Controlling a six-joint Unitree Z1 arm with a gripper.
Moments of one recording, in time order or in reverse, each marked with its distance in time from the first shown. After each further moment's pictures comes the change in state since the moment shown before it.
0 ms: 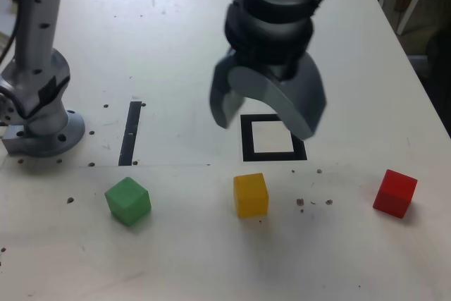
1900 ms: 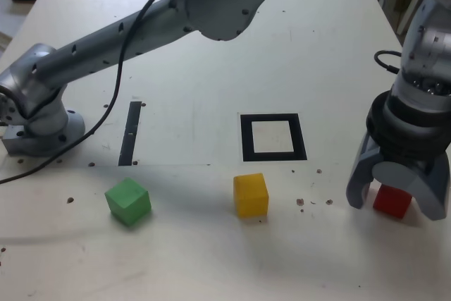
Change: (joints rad) arm 0.028 0.552 -0.742 0.039 -0.007 0.032
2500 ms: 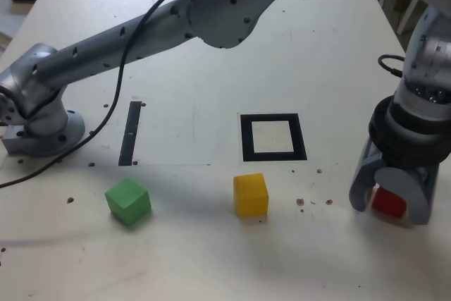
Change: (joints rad) arm -0.011 0.018 -0.023 0.000 0.025 0.000
